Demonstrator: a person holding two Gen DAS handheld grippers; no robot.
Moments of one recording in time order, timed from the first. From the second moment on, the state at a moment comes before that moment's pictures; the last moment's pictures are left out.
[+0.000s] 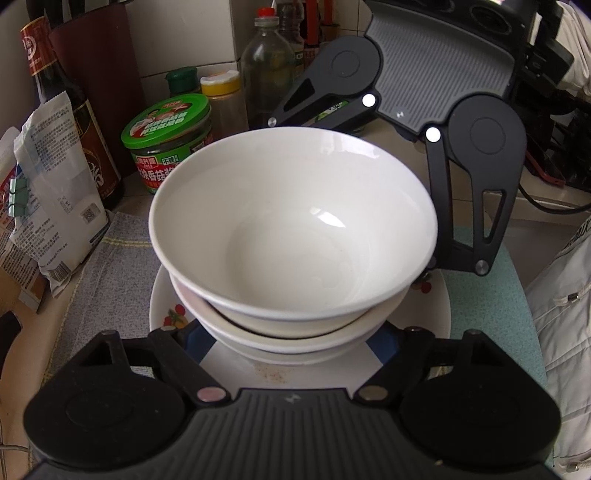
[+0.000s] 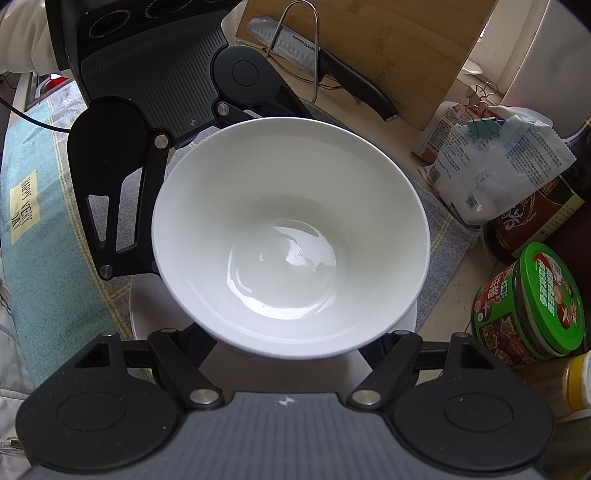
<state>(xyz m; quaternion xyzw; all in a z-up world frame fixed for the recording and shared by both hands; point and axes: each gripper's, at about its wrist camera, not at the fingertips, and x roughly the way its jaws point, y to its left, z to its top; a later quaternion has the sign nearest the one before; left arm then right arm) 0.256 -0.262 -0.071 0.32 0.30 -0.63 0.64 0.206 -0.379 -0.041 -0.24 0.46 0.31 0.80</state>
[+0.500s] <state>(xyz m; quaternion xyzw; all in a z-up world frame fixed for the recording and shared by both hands) 0.246 -0.248 -0.063 0.34 0.27 -0.60 0.68 0.200 -0.386 -0.033 -0.20 0.44 0.31 0.82</state>
